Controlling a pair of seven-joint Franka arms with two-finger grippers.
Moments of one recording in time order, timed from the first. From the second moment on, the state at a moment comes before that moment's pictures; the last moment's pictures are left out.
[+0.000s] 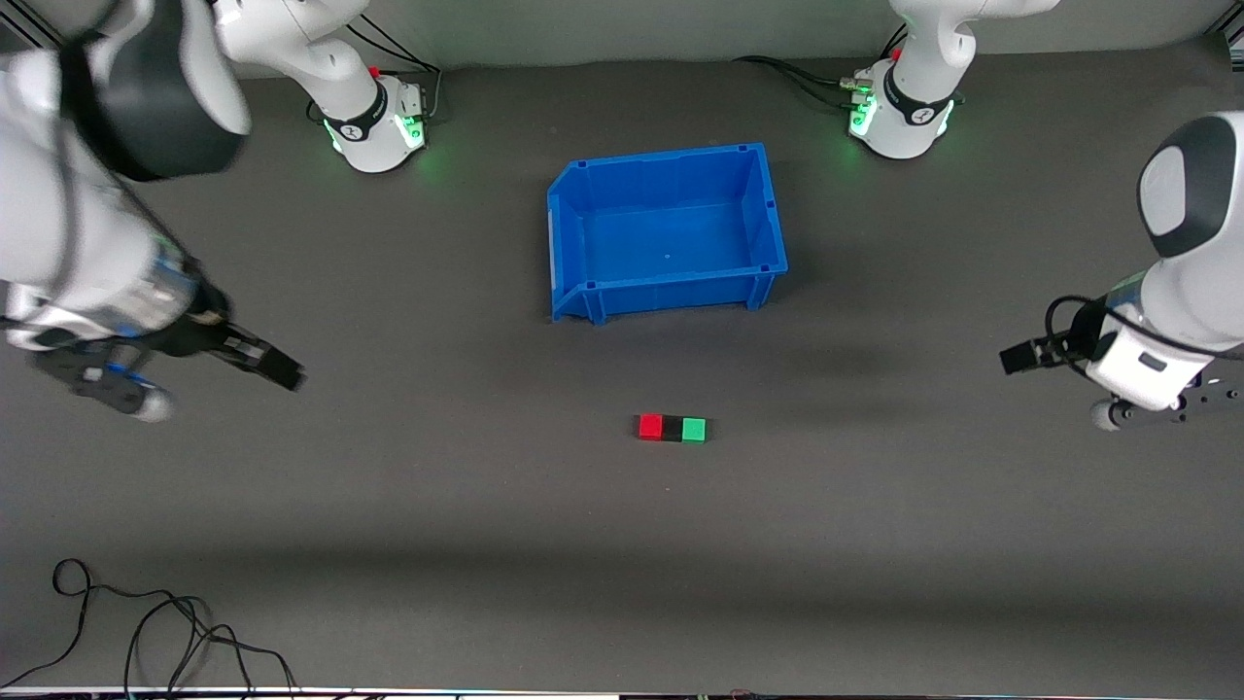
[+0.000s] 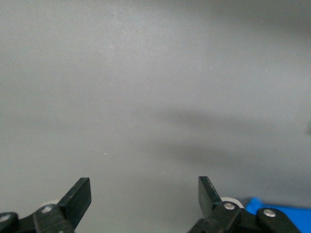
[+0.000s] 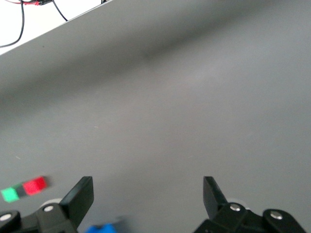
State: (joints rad) left arm -0.02 0.18 -0.03 -1.65 0.05 1.72 -0.20; right arm 0.41 0.17 -0.28 -1.50 0.02 1.72 0.52
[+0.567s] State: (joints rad) left arm 0.03 0.13 -0.03 -1.63 0.06 1.68 -0.02; right arm 0.03 0.06 -0.05 -1.56 -0.01 1.68 0.05
